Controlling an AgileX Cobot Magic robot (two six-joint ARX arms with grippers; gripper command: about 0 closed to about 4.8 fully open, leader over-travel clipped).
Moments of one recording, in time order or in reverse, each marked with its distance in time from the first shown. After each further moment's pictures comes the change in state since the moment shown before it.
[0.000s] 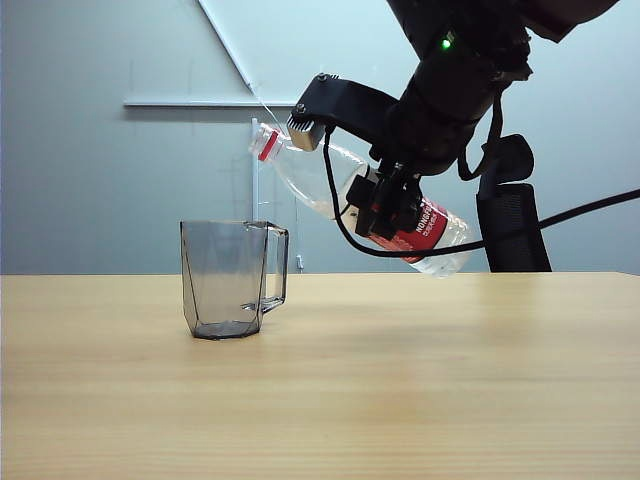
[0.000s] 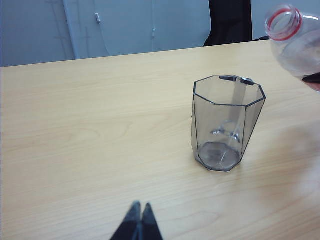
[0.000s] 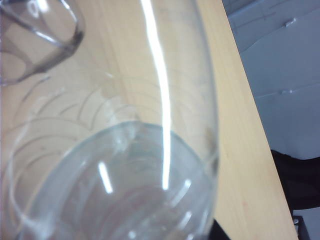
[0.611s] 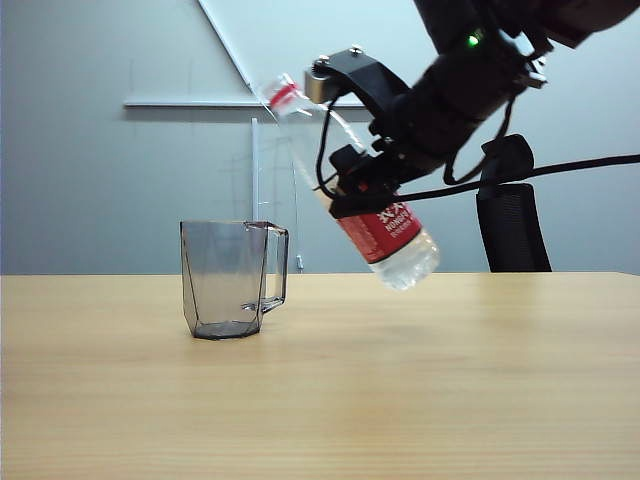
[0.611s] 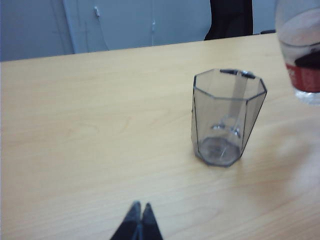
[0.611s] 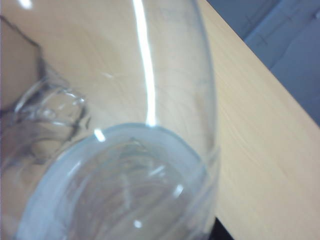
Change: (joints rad) left arm -0.001 0.015 0.000 0.000 0.000 0.000; right arm -0.050 -0.006 -0.009 0.075 -0.233 0.332
